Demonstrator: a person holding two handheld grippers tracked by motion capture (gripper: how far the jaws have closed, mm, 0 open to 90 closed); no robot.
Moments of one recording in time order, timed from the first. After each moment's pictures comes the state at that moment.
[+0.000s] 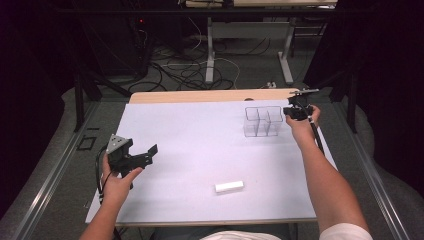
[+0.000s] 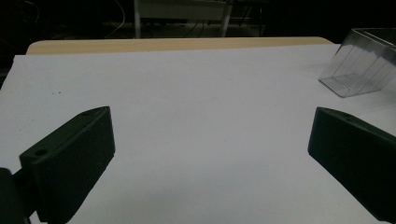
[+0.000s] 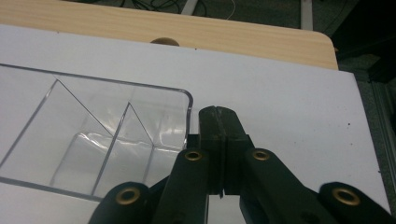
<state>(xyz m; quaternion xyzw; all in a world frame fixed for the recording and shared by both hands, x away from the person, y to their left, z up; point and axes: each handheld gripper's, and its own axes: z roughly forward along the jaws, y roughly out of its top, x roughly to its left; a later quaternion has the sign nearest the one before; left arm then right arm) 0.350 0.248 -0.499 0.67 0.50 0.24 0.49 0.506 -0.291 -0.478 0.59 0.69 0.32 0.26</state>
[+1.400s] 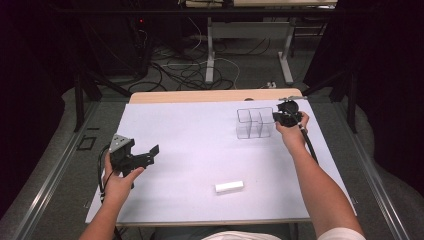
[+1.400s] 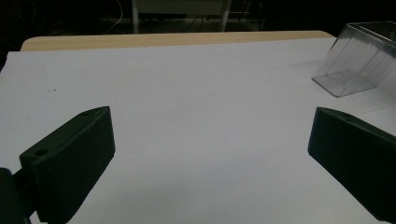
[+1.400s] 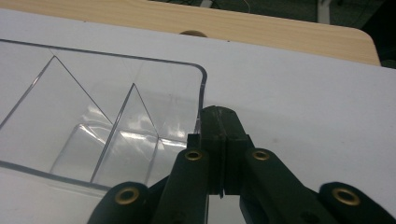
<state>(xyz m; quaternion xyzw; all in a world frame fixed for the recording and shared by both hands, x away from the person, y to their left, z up) 0.354 0.246 -0.503 0.68 0.50 0.24 0.48 0.497 -0.261 -0.497 0.56 0.71 0.35 0.26</state>
